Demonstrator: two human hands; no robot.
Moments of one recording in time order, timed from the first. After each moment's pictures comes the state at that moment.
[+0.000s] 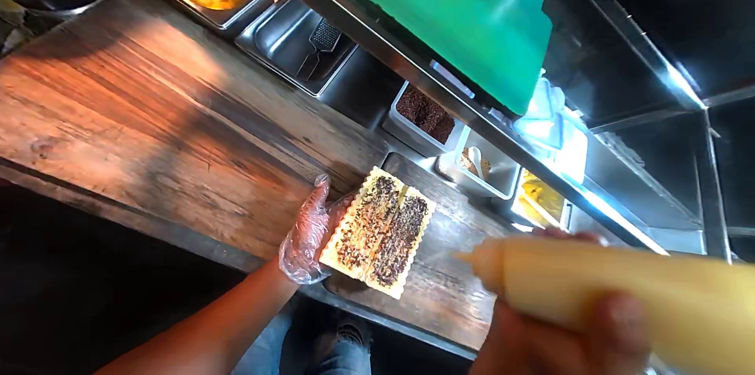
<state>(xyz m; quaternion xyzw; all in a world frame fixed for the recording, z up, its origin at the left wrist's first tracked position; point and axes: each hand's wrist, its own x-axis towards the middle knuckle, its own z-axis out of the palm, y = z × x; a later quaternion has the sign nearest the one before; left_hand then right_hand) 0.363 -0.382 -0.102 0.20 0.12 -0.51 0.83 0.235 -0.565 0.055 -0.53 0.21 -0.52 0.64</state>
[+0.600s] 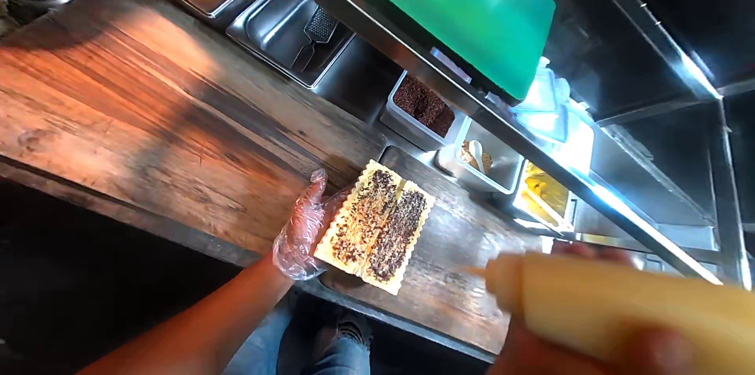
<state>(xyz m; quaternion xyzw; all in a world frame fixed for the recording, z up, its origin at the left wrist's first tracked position) 0.361 -0.381 -0.102 0.20 0.10 -0.53 0.82 0.212 -0.574 0.064 -0.53 0.20 -0.49 0.66</state>
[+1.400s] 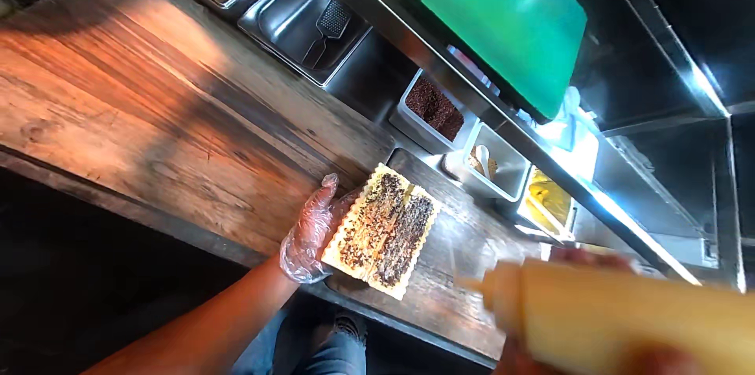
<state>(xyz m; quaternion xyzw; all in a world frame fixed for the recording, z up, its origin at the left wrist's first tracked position) 0.363 -0.377 -0.108 0.17 0.08 -0.54 0.82 0.231 -0.563 0.069 -0.53 0.20 -0.44 0.70</state>
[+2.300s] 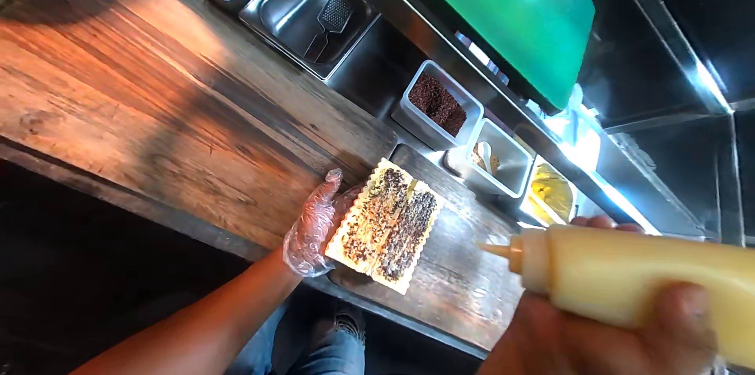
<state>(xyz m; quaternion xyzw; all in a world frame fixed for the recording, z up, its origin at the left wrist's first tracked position) 0.365 -0.377 -0.108 0.16 0.09 -0.54 0.82 0.247 -0.584 0.059 -0.52 0.22 -0.52 0.63</state>
